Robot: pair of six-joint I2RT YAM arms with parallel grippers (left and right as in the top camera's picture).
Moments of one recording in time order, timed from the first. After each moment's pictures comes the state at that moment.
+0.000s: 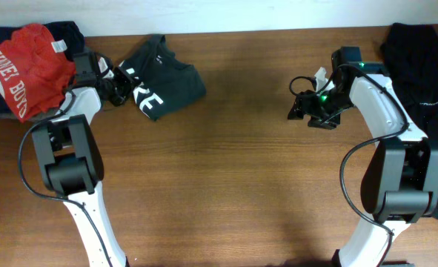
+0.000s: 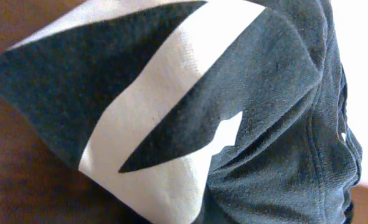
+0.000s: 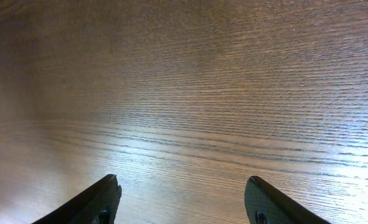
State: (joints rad) left arm 0.16 2.42 1.75 -0.27 0.55 -0.66; right arm -0.06 2.00 1.58 -1.07 -0.42 0.15
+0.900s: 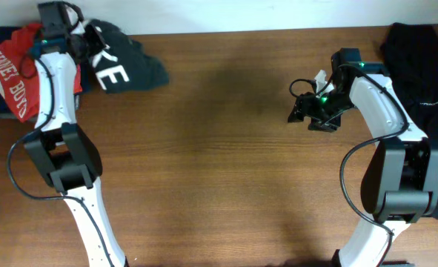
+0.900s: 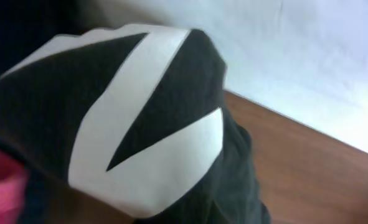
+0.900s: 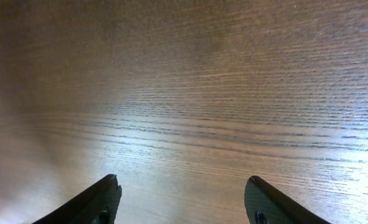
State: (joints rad) left arm 0.20 2.50 2.43 -0.76 0.25 -0.29; right arm -0.06 2.00 1.58 -1.11 -0.42 0.15
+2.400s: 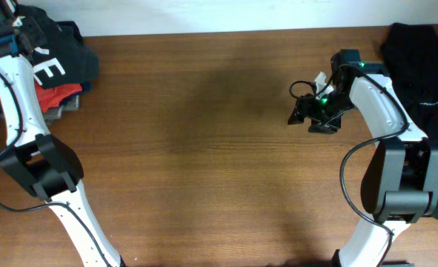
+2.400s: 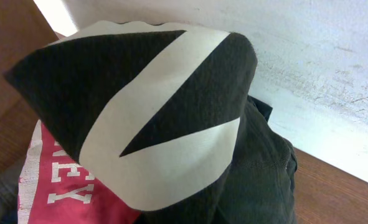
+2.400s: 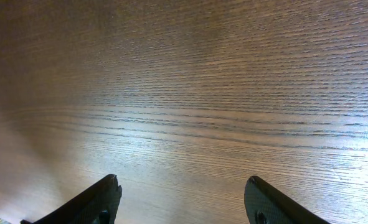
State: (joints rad) left arm 0.36 2.50 2.59 -0.76 -0.07 -0.12; right arm -0.06 2.00 1.58 -1.14 -0.42 0.16
